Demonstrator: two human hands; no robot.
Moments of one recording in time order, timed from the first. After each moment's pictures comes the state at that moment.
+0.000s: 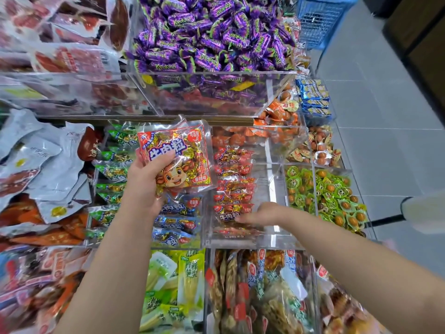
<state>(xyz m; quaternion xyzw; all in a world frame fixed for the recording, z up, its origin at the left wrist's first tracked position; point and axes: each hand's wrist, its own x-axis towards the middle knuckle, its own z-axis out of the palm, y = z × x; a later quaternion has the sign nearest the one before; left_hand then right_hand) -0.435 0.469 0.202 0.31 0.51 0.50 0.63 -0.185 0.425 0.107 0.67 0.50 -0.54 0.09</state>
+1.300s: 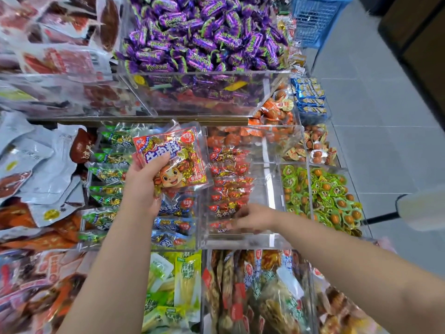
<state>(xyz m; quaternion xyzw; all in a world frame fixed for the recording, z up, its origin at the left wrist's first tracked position) -0.430 0.473 0.190 0.27 0.55 0.50 0.61 -0.191 0.424 0.089 0.64 0.52 -0.57 0.05</state>
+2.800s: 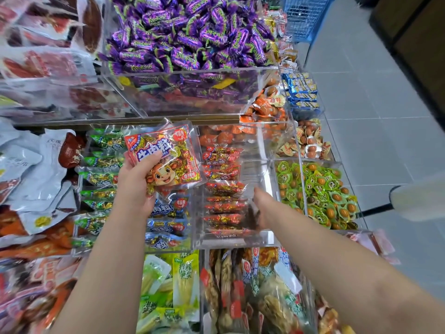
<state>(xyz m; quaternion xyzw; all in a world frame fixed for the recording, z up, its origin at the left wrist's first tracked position) -0.424 0.477 0.197 0.28 0.55 0.49 0.62 -0.184 0.437 0.073 0.72 -0.05 -0.65 -0.22</state>
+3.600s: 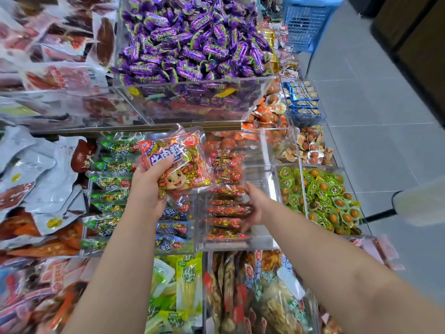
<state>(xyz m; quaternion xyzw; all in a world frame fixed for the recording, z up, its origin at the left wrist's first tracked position) -0.414 0.472 0.201 0.27 0.54 0.48 0.63 -0.196 0.444 0.097 0.58 0.01 -0.77 -0.26</state>
